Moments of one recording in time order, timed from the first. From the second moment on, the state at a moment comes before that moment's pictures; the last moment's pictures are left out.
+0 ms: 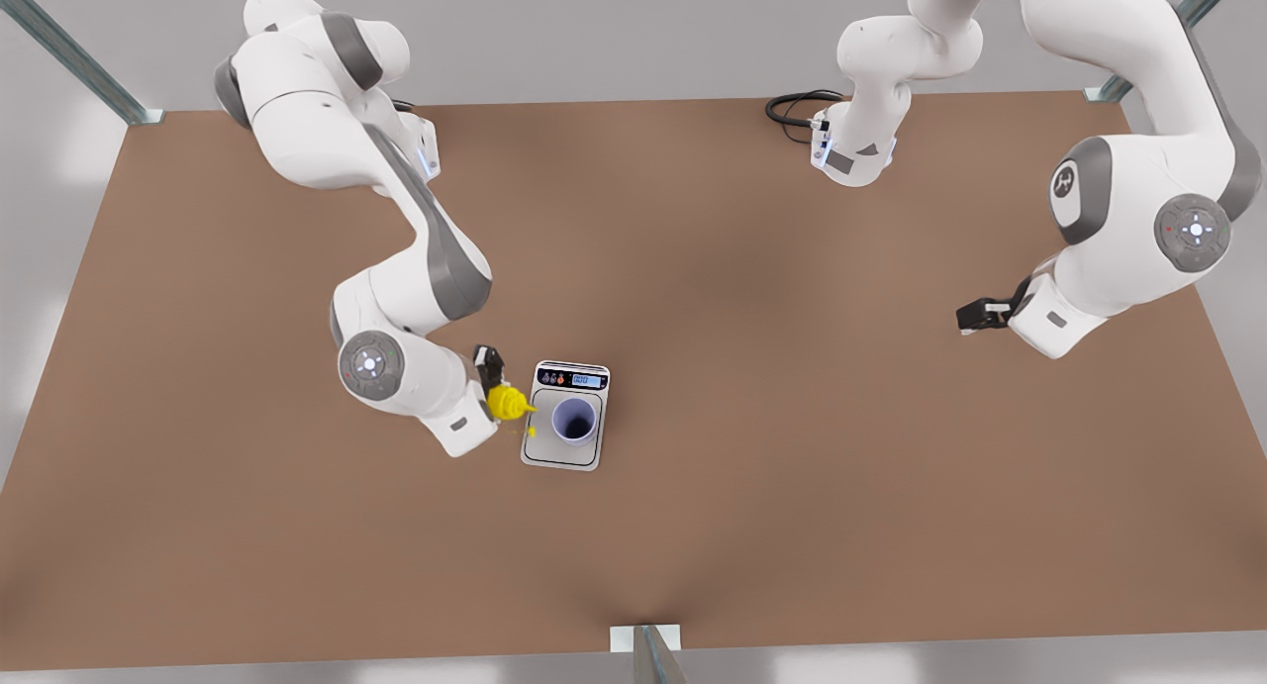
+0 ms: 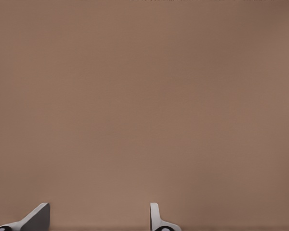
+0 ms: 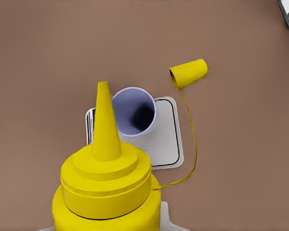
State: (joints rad) left arm 0.00 0.17 -0.04 -1.55 0.02 1.60 -0.05; right arm 0.28 0.62 0.20 -1.17 0.11 1.71 -0.90
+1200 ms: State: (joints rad) left arm -0.02 0.17 -0.04 -1.55 0.01 1.60 -0.05; right arm -0.24 0.91 0.21 -1.29 0.96 1.60 -2.21
